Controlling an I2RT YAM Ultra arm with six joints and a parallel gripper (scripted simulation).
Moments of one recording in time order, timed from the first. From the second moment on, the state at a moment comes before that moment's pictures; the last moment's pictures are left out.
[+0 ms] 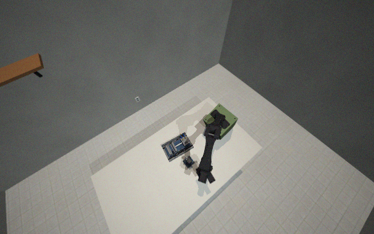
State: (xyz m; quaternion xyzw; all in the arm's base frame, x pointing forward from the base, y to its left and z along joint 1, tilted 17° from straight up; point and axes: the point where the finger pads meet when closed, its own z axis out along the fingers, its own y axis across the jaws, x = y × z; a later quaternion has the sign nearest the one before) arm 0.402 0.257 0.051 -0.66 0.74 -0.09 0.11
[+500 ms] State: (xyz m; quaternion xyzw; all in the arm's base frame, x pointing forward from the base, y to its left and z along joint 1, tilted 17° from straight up) arm 0.404 0.258 0.047 -0.66 0.74 -0.09 0.11
